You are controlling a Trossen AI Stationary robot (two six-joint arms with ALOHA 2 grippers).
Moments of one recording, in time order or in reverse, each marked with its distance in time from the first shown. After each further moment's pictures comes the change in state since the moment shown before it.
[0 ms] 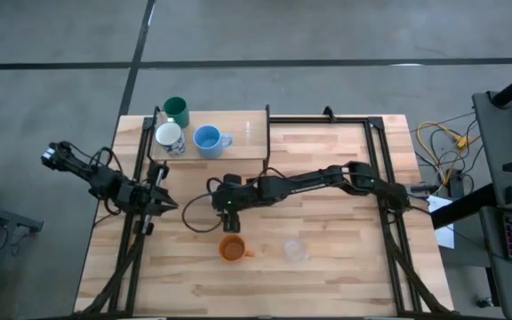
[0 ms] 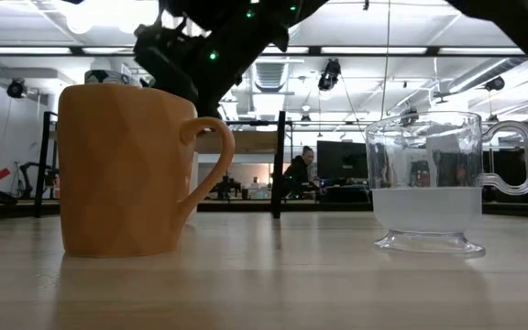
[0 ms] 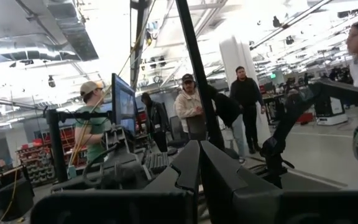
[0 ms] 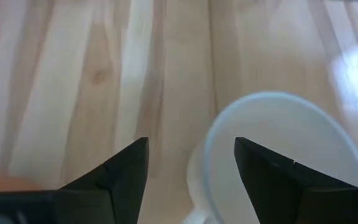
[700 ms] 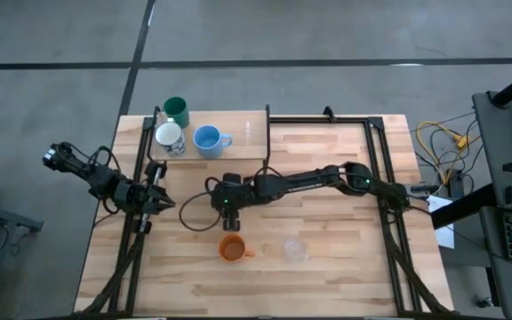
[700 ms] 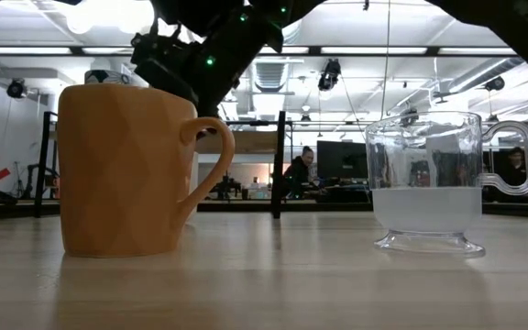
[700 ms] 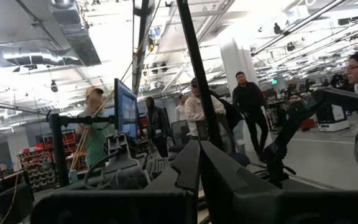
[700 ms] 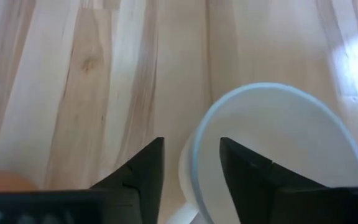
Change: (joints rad) left arm 0.000 -0.036 -0.014 0.000 0.001 0.000; right arm -0.003 0.034 0.059 -0.073 0.000 -0.017
